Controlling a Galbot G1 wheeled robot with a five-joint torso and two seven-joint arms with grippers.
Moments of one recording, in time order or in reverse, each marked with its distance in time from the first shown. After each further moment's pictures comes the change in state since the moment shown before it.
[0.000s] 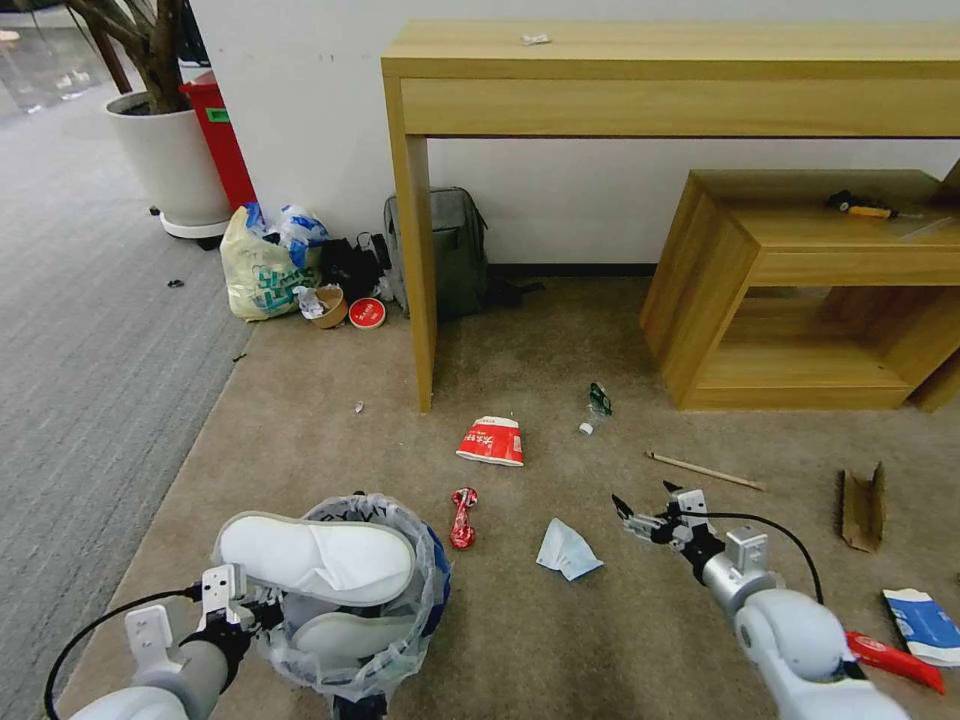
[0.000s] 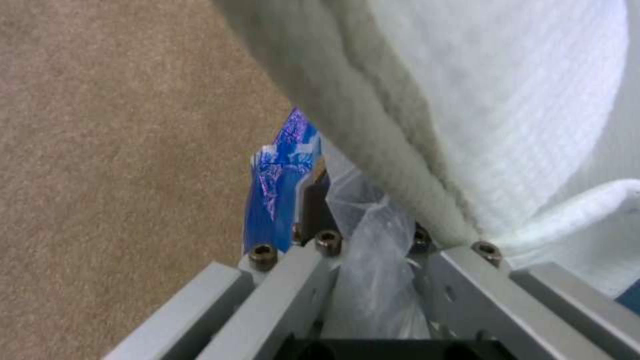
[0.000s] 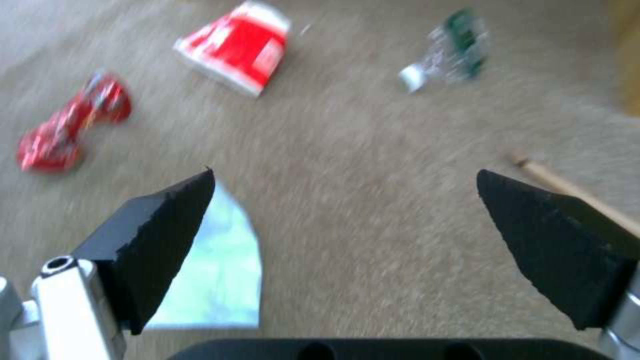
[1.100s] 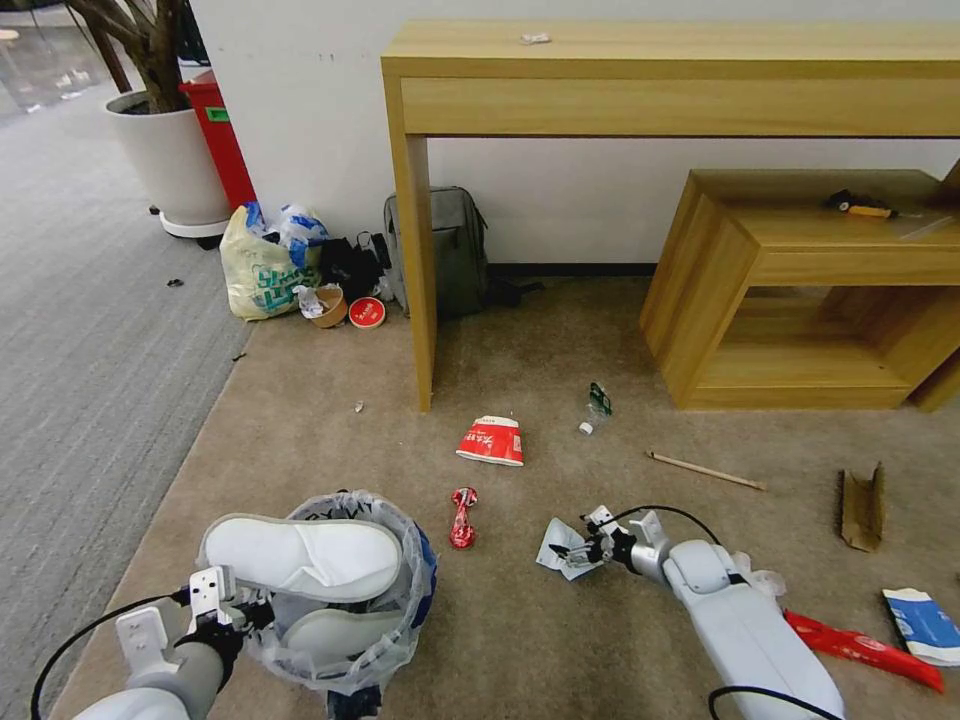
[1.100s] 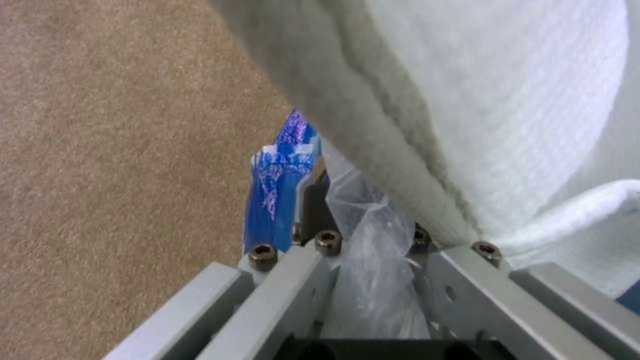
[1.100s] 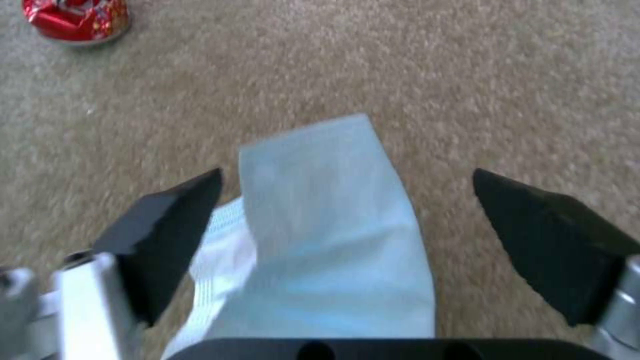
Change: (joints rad) left arm -0.009 -0.027 0.005 -0.006 -0.001 0.000 -0.072; right arm 0.439 0.200 -0.265 -0.644 -0.251 0.115 -0.214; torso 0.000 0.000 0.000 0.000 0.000
